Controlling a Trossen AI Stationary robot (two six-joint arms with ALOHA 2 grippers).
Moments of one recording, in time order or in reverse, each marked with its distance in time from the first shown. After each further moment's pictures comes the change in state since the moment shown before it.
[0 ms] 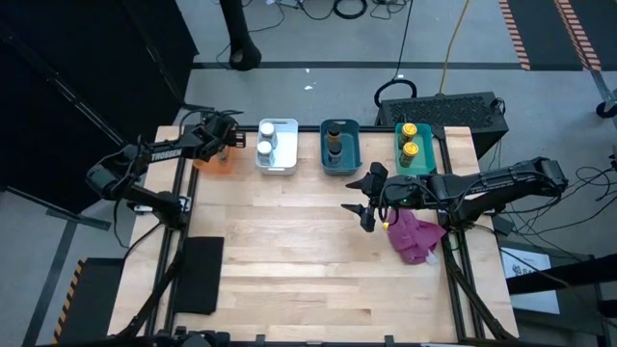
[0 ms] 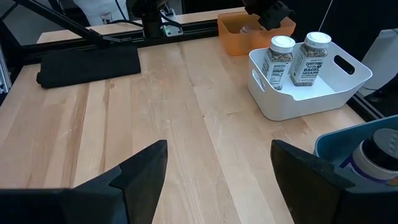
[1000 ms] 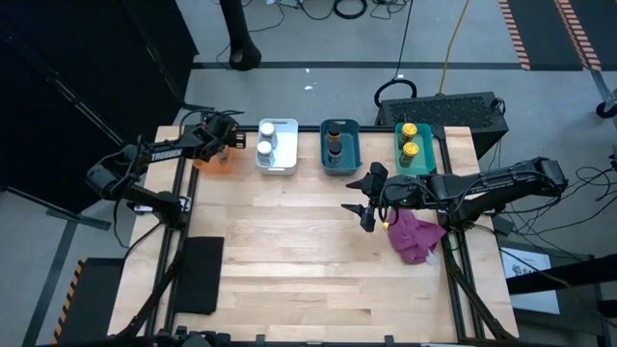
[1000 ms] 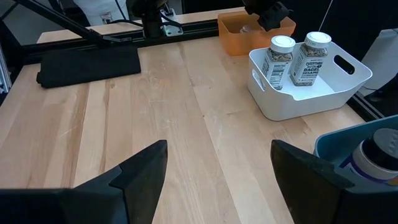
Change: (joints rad) left arm 0.000 0.000 0.000 -0.001 0.008 0.029; right arm 0.000 0.000 0.000 0.000 0.000 0.000
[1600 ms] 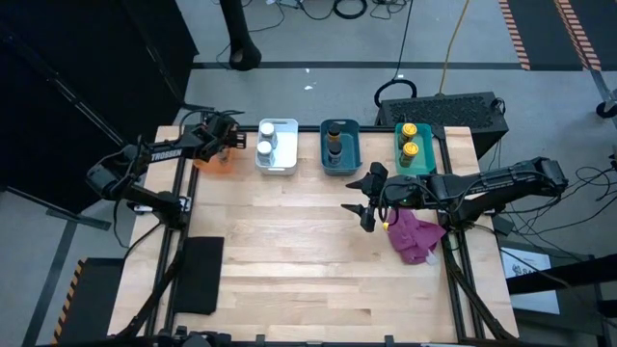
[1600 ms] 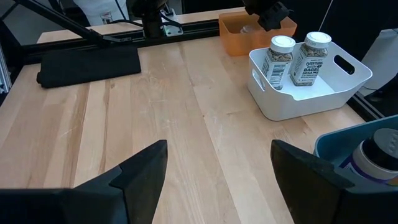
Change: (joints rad) left arm -0.003 0.000 0.000 0.002 0.012 -0.001; right arm 0.000 0.000 0.000 0.000 0.000 0.000
